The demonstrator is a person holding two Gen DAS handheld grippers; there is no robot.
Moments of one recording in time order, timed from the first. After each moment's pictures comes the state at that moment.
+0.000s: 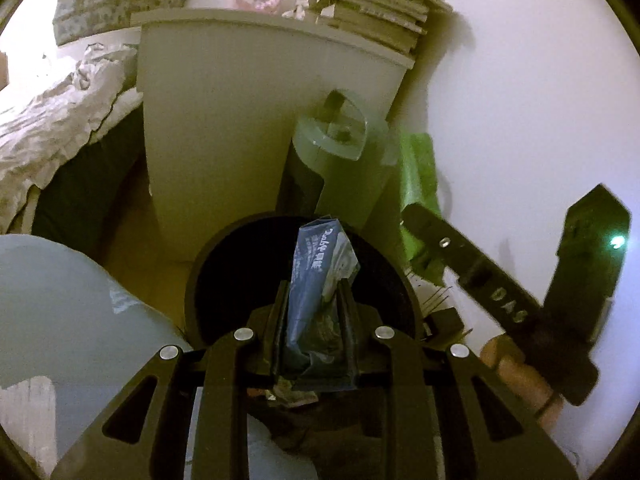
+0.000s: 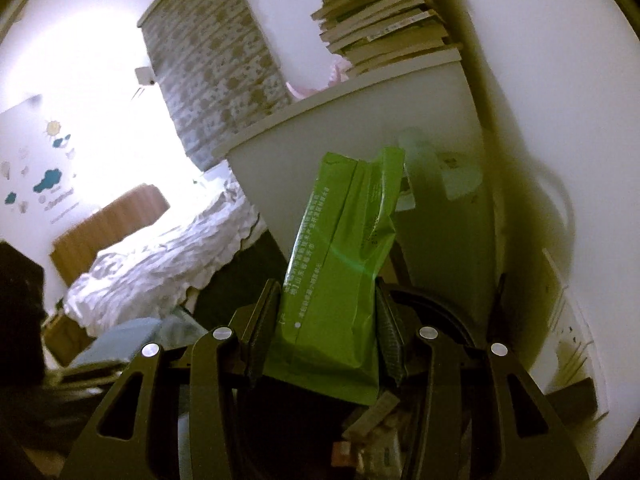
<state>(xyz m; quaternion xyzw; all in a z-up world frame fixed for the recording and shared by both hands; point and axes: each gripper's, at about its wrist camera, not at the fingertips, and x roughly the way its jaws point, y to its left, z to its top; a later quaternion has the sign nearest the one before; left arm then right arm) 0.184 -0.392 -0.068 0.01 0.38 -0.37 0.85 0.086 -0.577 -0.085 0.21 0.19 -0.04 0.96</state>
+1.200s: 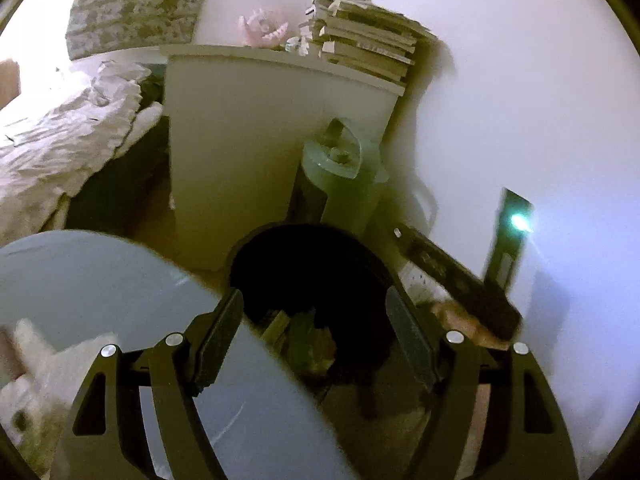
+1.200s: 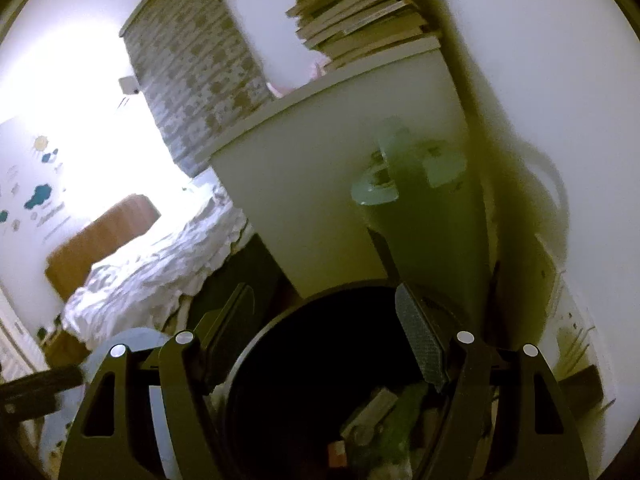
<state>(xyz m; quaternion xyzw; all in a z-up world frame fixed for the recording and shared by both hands) 0.118 -0.317 -0.019 0.01 0.35 -0.36 0.87 0.086 -0.575 -0.096 0.23 0.19 -0.05 0.95</state>
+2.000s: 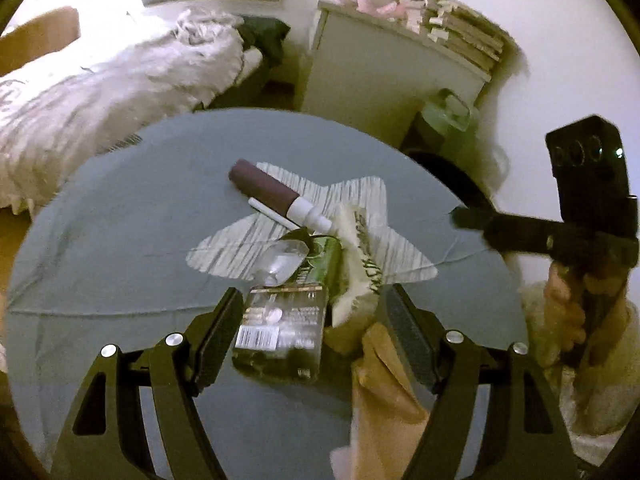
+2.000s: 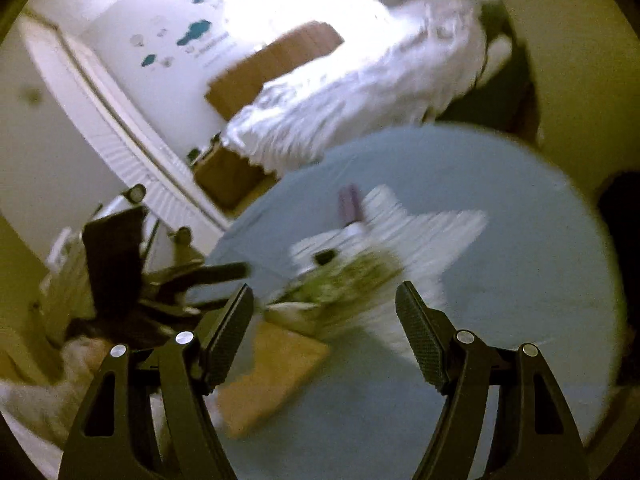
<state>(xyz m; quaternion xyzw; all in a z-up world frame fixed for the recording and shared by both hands) 0.114 -0.052 -0.077 0.00 0.44 -0.28 0.85 0.070 -0.266 -0.059 0.17 0.42 0.32 0.83</state>
